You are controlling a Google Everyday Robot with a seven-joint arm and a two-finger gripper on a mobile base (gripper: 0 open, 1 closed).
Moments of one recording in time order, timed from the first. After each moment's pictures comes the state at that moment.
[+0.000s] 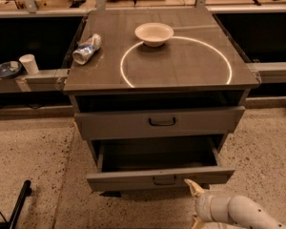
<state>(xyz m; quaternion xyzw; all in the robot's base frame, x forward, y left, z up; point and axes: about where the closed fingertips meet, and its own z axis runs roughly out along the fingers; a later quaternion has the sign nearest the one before) 0.422 -0.173 0.365 -0.64 0.67 0.10 0.36</state>
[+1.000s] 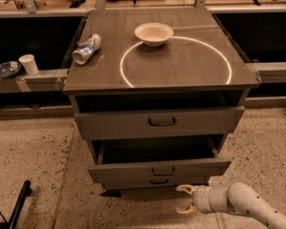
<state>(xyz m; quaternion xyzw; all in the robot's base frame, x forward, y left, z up) 0.443 -0.161 0.368 -0.63 0.66 0.17 0.37</state>
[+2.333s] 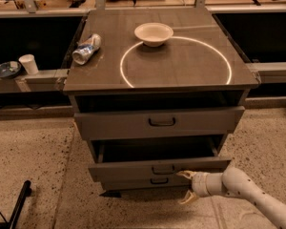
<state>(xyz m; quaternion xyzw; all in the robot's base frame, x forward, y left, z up) 0.512 -0.176 0.346 -0.64 0.65 0.14 0.38</state>
